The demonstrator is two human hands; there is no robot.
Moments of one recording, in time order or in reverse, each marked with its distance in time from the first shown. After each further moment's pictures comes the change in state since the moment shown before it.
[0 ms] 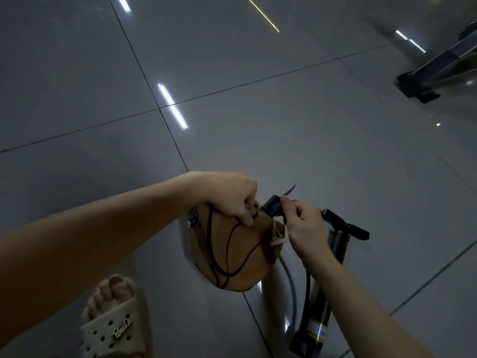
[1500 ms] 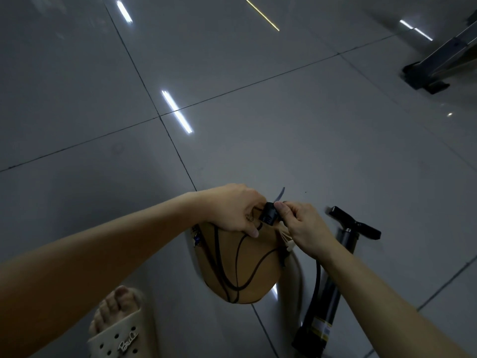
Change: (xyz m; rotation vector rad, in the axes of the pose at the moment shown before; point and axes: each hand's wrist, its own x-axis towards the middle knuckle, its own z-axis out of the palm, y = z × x) left_hand -0.001 0.002 0.016 -0.035 0.093 0.056; right_hand 0.027 0.008 -0.007 -0.210 -0.271 -0.170
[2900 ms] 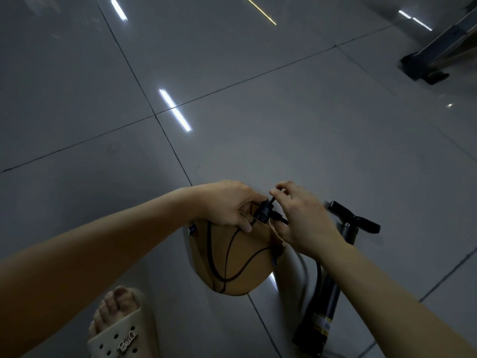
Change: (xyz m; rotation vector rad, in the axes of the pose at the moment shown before) left_hand 0.002 -0.012 -0.002 -0.046 -0.002 0.092; right_hand -0.005 -0.019 -0.007 -0.701 -0.021 -0.170
